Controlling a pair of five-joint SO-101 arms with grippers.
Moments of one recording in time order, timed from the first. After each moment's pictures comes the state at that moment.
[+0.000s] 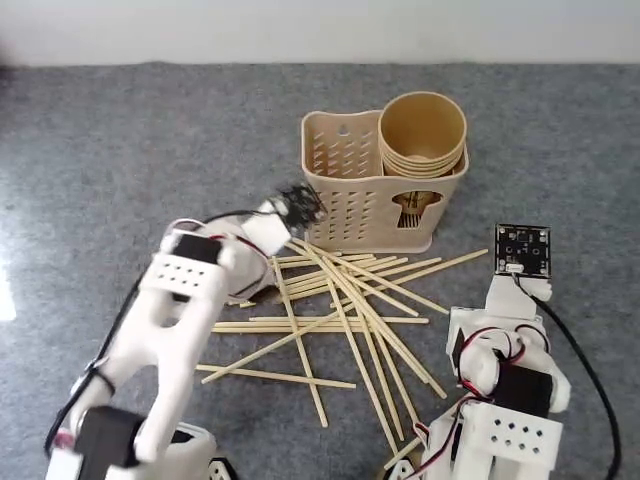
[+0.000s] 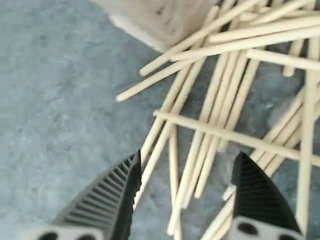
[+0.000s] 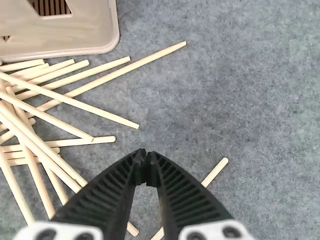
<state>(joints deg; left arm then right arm) 11.3 -10.7 40.2 51.2 -36.3 12.2 -72.4 65.0 70.7 7.1</state>
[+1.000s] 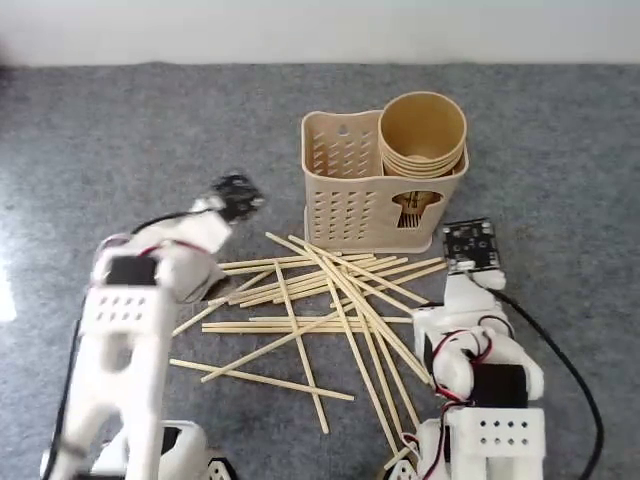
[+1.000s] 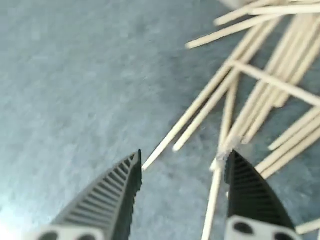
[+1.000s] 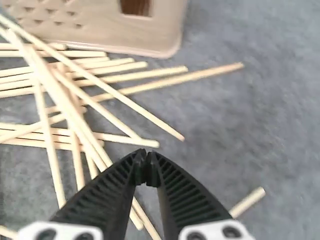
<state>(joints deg) -4.8 -32.7 46.5 58.9 -36.7 -2.3 -72.3 67.1 67.4 6.9</state>
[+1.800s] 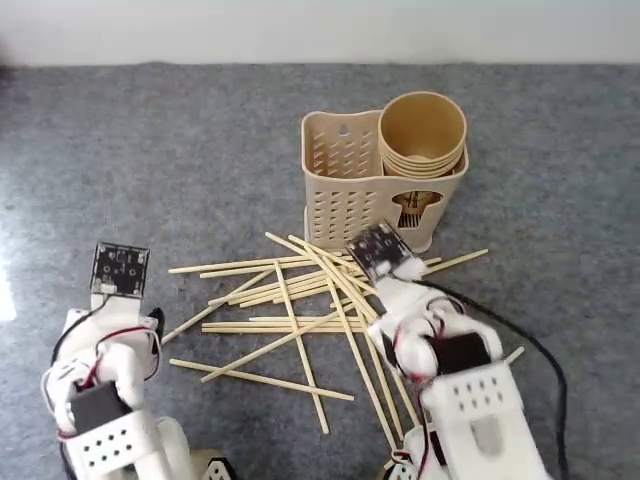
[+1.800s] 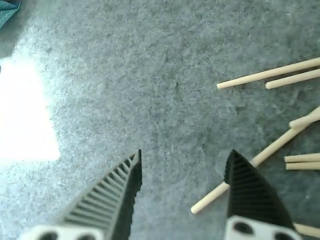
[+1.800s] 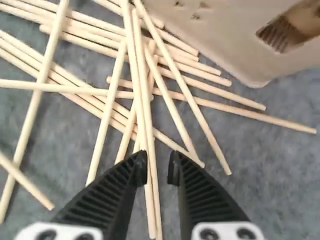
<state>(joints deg) -28.8 -80.6 81.5 59.3 -21.8 -17.7 -54.9 61.8 64.8 20.4</state>
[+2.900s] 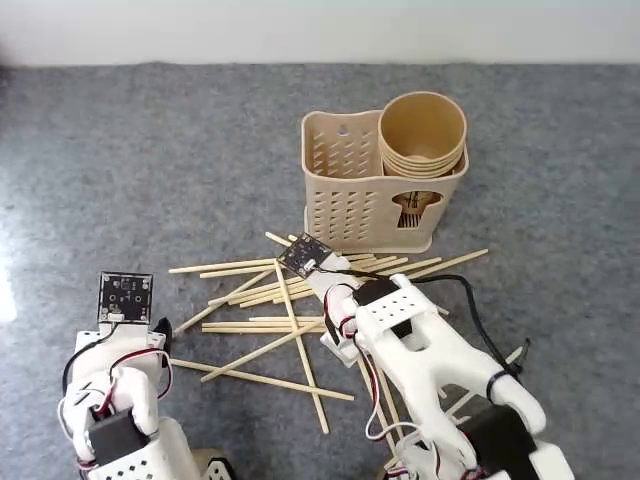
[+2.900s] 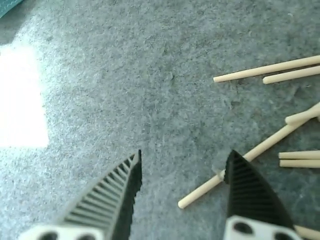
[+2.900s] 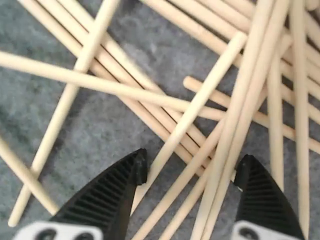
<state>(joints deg) -29.1 -103.4 92.4 68.0 -18.7 -30.1 -12.7 52.4 51.8 18.4</state>
